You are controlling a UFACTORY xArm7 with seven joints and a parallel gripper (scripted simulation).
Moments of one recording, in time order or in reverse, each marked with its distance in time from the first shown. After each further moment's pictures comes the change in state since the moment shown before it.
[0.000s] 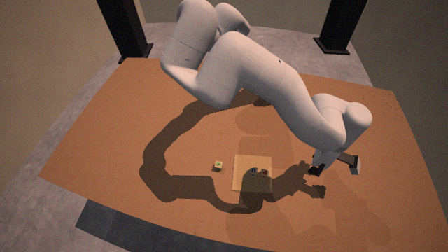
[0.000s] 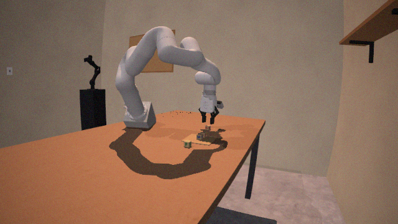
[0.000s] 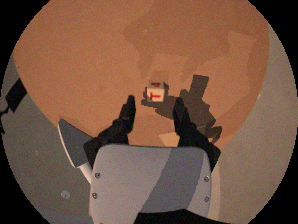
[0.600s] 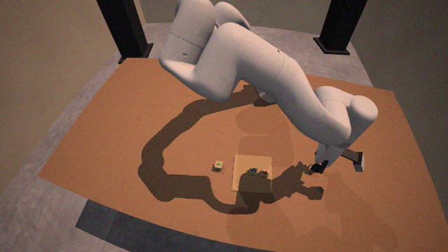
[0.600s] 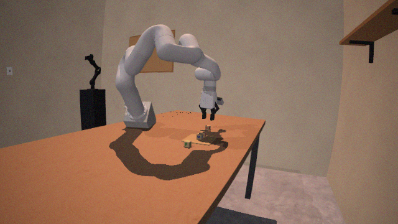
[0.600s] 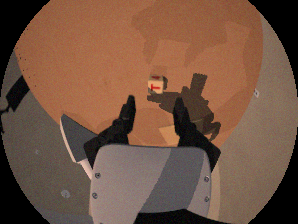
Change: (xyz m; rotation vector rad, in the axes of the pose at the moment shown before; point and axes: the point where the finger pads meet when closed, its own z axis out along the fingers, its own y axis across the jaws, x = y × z) arm 0.000 0.000 -0.023 0.000 0.000 0.000
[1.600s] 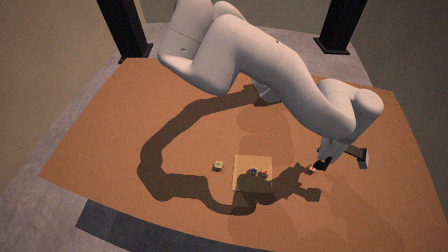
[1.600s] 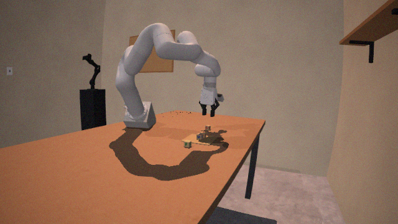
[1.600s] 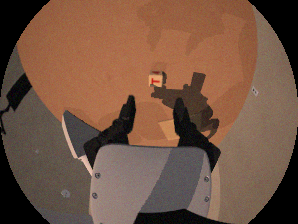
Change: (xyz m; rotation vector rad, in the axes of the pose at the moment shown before) arm 0.000 0.000 -0.022 0.000 0.000 0.000
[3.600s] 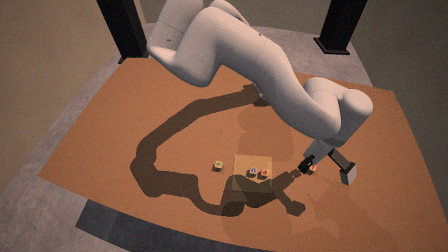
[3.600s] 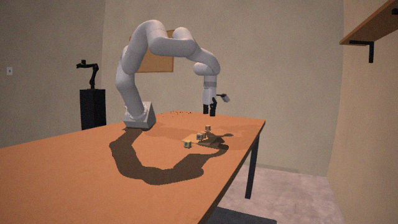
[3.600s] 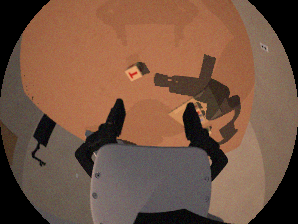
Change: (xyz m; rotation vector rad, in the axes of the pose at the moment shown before) arm -0.029 0.029 -0.004 -0.020 0.002 0.457
